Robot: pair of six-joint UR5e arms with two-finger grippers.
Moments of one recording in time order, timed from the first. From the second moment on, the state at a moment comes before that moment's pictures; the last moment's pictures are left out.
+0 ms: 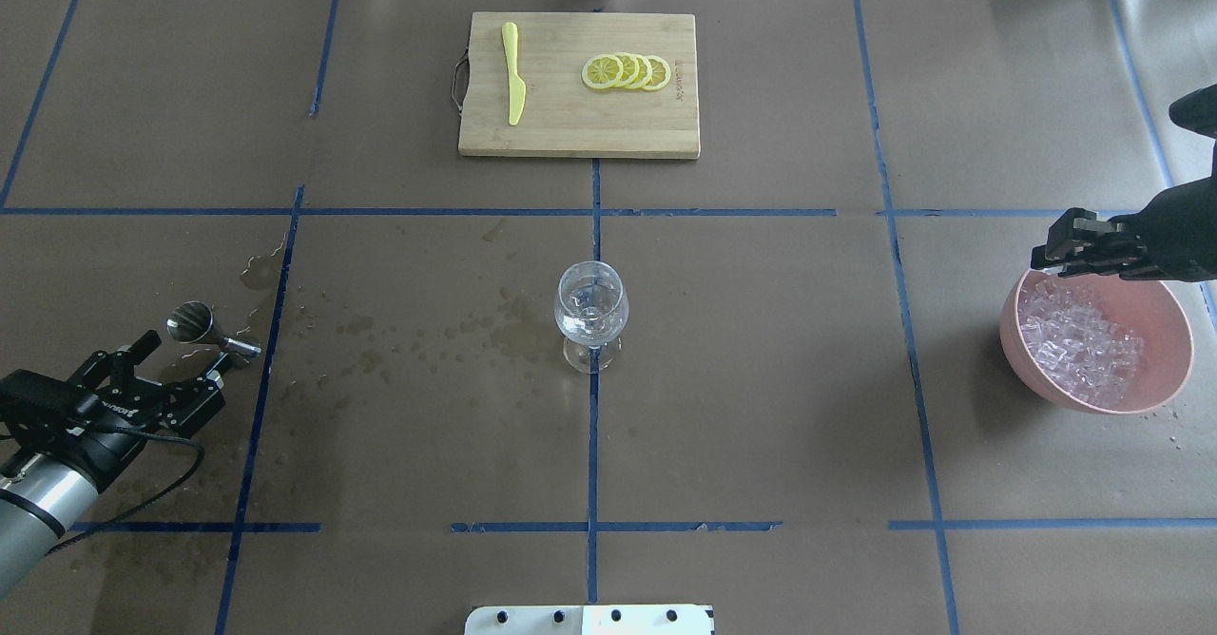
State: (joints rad) left arm -0.14 -1.35 -1.62 -3.10 -0.69 -0.93; right arm 0.96 -1.69 2.20 -1.23 2.10 1.20
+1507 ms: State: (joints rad) left arm -0.36 -1.08 -1.92 -2.86 -1.42 -0.91; right arm 0.77 -1.07 2.05 -1.24 2.10 1.67
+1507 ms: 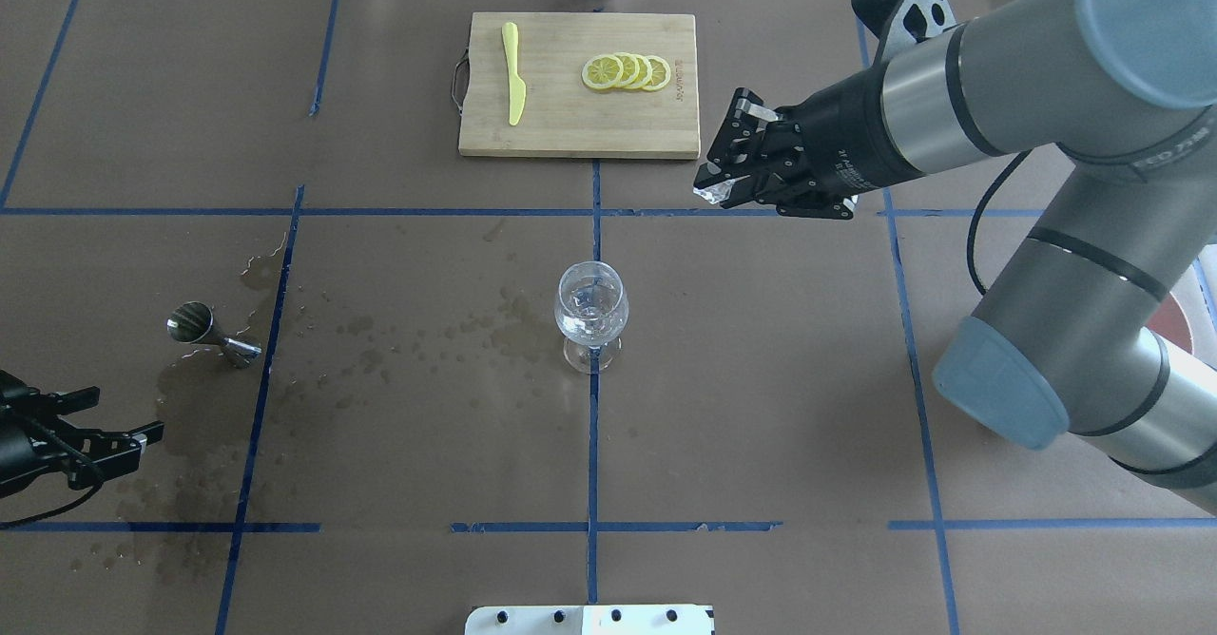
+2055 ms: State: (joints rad) left arm -0.58 -1.05 -2.00 -2.78 -1.82 -0.78; right arm 0.64 -1.00 2.00 -1.24 1.96 1.67
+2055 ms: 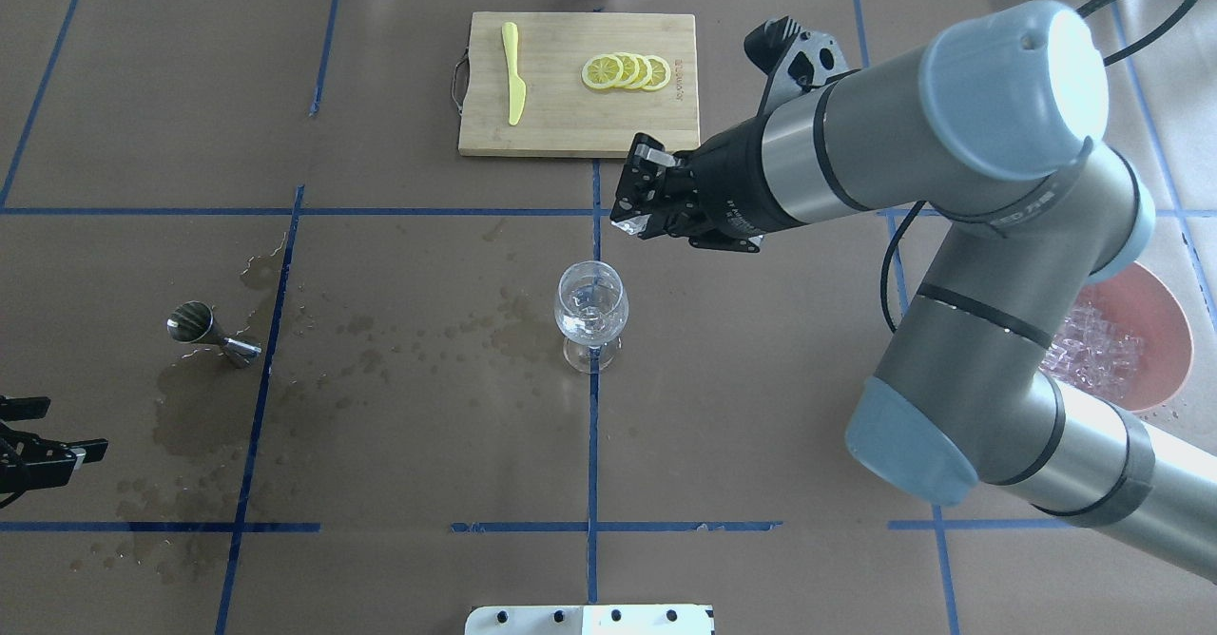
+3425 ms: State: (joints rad) left arm -0.66 -1.08 -2.23 -2.38 -2.04 -0.73; right arm 0.54 -0.98 1.94 -1.23 1.91 1.67
